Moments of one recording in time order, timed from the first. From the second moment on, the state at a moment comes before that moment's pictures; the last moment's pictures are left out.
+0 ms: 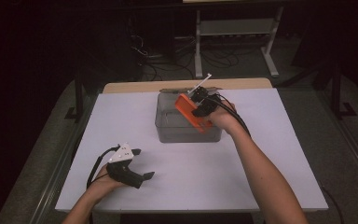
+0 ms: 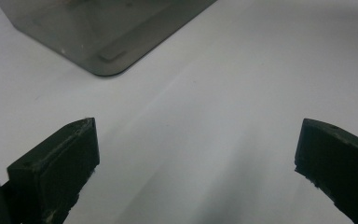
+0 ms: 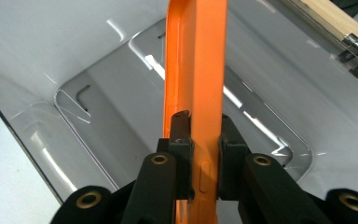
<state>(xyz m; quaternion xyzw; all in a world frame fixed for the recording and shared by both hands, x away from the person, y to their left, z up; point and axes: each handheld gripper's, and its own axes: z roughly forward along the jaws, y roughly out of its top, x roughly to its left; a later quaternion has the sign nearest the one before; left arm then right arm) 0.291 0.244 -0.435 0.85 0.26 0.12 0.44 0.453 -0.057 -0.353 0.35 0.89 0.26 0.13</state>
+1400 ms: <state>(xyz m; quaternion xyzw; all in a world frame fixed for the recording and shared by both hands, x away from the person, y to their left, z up) 0.293 0.245 -0.434 0.85 0.26 0.12 0.44 0.482 -0.050 -0.357 0.45 0.88 0.17 0.07</state>
